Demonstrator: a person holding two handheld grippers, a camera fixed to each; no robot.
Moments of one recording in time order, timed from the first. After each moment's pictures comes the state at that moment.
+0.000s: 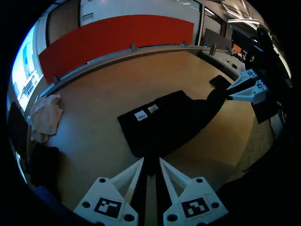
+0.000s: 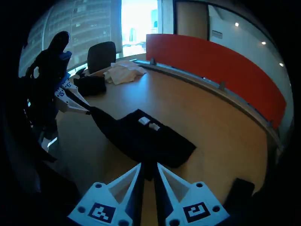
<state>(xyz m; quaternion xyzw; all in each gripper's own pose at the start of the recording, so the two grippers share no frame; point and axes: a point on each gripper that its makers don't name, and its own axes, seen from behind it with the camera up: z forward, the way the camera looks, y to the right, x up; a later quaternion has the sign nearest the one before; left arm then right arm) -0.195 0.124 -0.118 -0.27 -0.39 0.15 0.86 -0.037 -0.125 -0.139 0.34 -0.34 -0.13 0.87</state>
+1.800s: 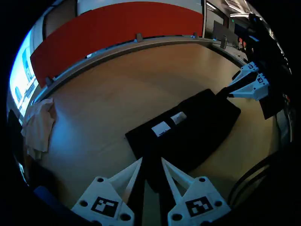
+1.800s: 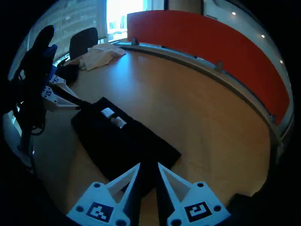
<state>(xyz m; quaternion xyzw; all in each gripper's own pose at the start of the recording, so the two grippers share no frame) -0.274 0.135 0.003 -0.26 -0.40 0.18 0.86 -0.128 -0.102 -0.020 0.29 -0.40 -0.15 0.85</state>
